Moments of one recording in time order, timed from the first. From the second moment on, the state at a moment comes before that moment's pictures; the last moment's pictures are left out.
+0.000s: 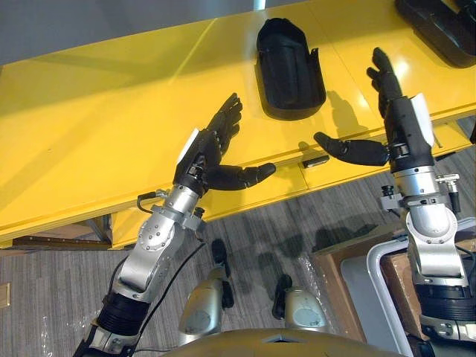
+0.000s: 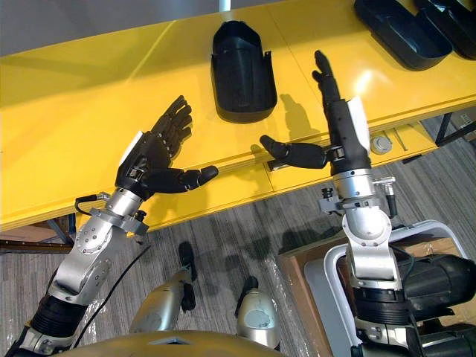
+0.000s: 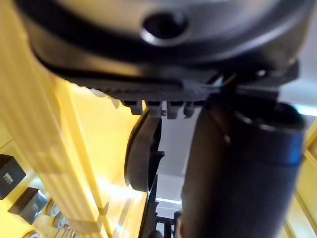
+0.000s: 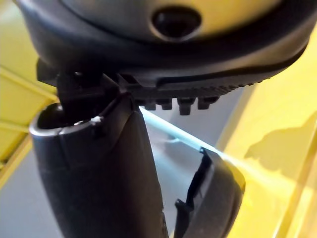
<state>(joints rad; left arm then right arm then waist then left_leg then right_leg) -0.08 0.35 -0.24 -0.29 -0.39 -0.08 -0.07 -0.12 -0.50 -0.14 -0.11 -0.02 -0.30 0.03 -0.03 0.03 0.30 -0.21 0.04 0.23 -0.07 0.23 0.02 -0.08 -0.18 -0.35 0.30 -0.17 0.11</state>
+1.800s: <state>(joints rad) -0.13 0.29 -0.19 -0.30 -0.39 -0.09 -0.07 -0.60 -0.39 -0.07 0.27 0.01 -0.18 -0.44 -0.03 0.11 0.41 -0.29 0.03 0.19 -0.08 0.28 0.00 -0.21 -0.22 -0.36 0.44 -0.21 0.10</state>
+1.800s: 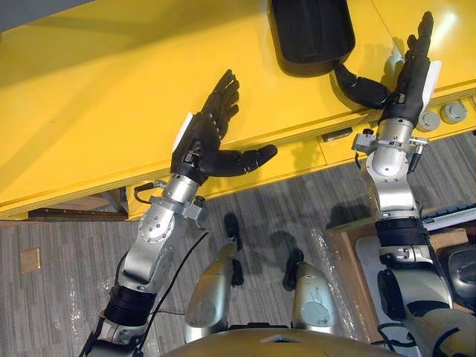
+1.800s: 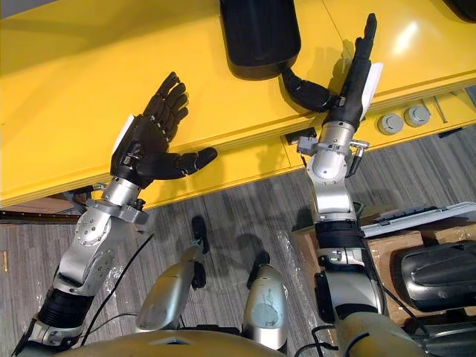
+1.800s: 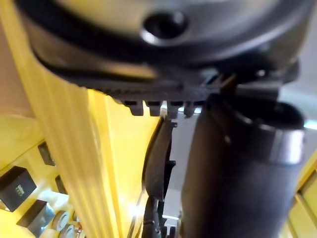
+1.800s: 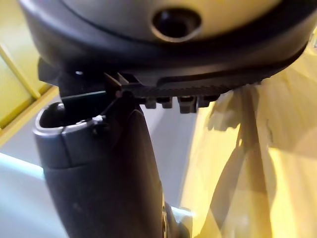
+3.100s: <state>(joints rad) 0.09 0.16 -0.17 -0.30 -0.51 -0.28 0.07 0.48 0.01 -0.45 -0.16 0.37 -0.24 -0.19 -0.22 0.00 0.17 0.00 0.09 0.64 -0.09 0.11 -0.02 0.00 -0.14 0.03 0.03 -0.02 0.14</state>
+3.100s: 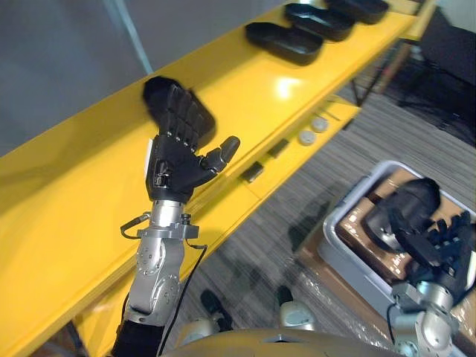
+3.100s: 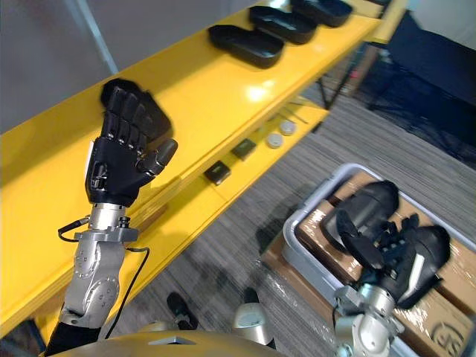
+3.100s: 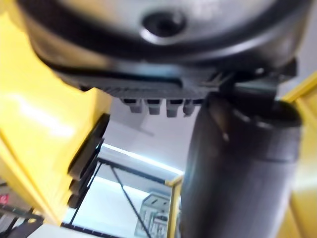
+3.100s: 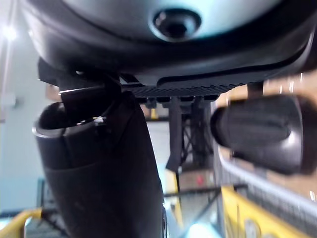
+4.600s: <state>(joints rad) 0.23 0.07 -0.35 -0.15 -0.78 -0.19 -0.26 0.30 -0.18 0.01 0.15 0.28 -0.29 -0.08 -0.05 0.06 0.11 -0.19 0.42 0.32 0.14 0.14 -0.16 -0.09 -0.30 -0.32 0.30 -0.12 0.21</state>
